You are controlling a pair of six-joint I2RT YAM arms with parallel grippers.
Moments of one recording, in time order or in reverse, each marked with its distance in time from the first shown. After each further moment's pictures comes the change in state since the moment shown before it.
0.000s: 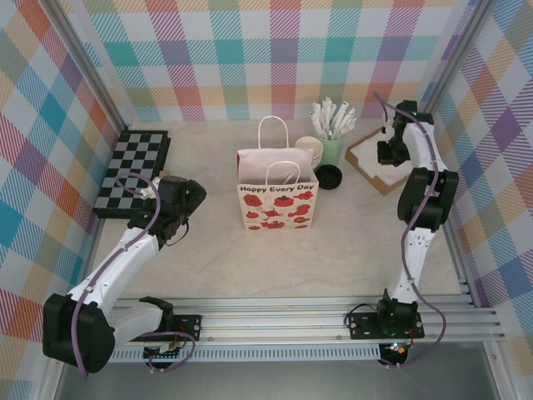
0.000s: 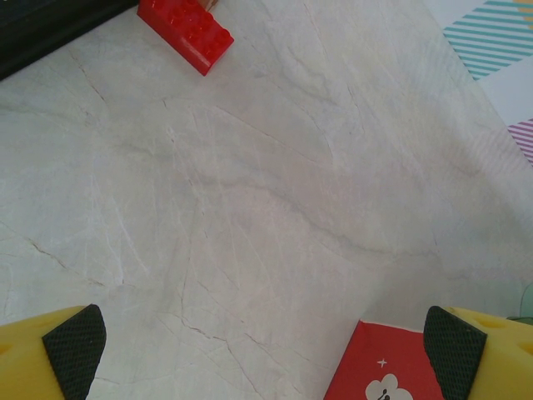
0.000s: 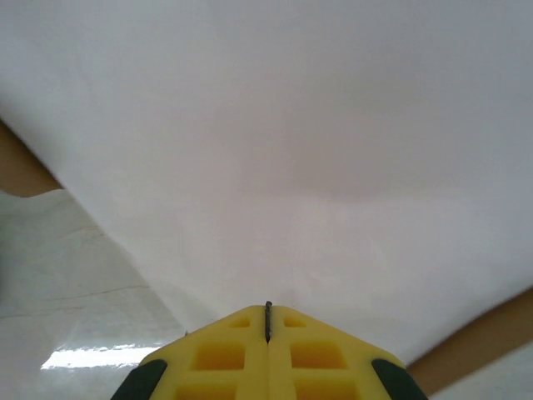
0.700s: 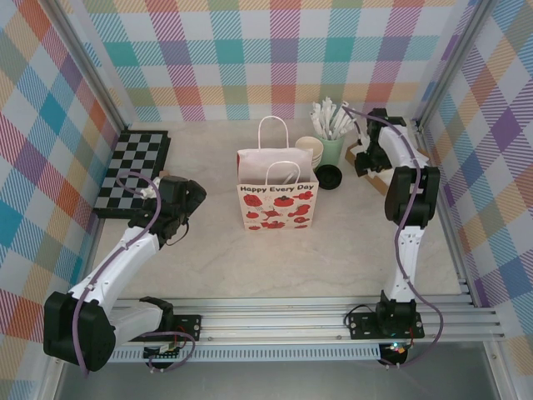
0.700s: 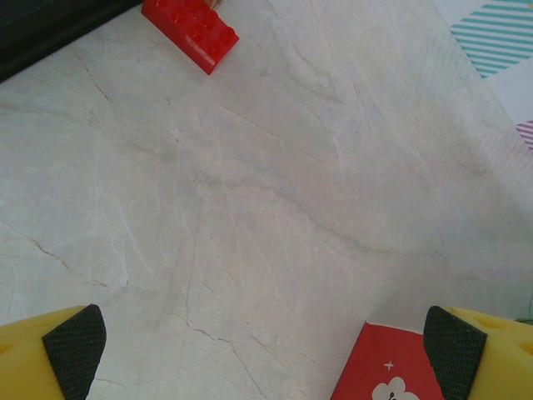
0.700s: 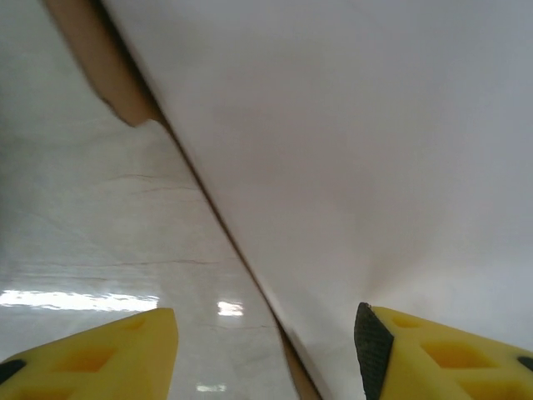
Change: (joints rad) left arm 0.004 0.011 0.000 0.000 0.000 0.005; right arm 0.134 0.054 -0.041 -0.035 0.158 -0.090
